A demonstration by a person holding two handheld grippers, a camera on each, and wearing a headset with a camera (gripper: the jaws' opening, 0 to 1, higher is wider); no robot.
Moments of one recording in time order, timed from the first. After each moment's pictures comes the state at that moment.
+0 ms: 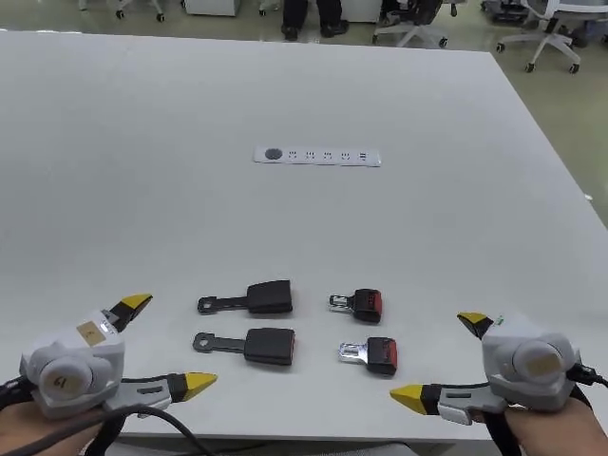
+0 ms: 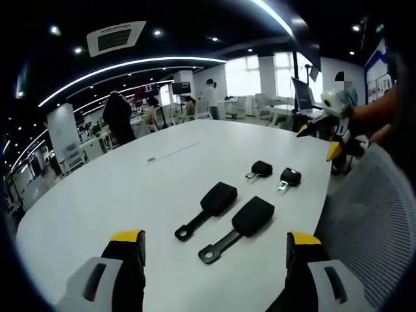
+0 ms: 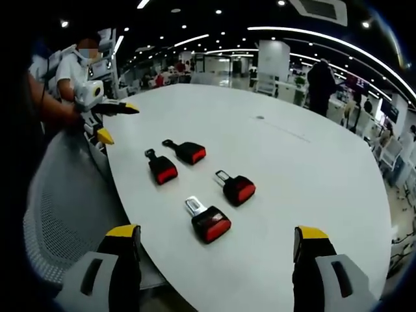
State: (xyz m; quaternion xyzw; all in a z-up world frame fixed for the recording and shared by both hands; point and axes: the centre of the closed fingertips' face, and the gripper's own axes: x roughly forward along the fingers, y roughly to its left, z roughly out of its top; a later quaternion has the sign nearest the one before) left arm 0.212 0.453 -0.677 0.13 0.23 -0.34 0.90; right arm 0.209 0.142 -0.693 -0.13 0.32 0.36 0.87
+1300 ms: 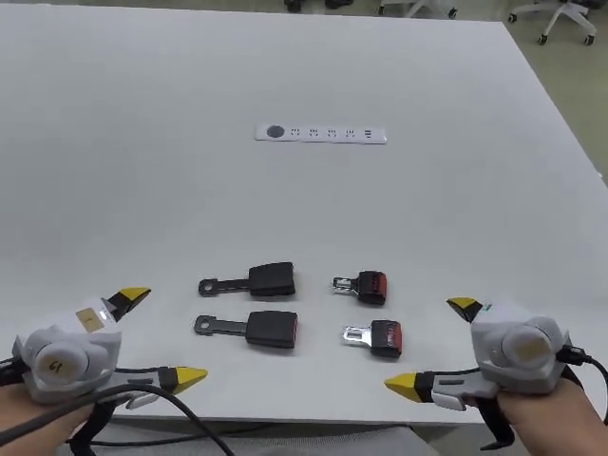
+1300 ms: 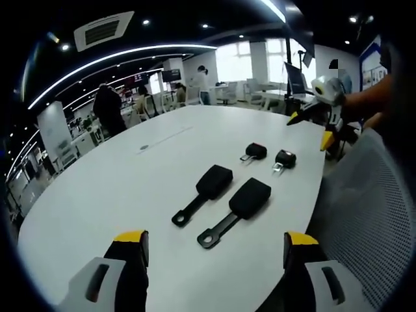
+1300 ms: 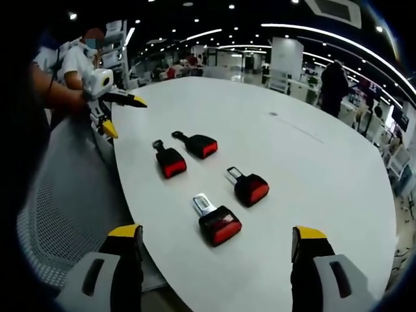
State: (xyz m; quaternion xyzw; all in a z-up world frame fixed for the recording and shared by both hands) left arm 0.202 0.459 -0.686 0.16 0.27 -0.35 0.88; right arm 0.207 0.164 -0.707 -0.15 0.32 0.39 0.85
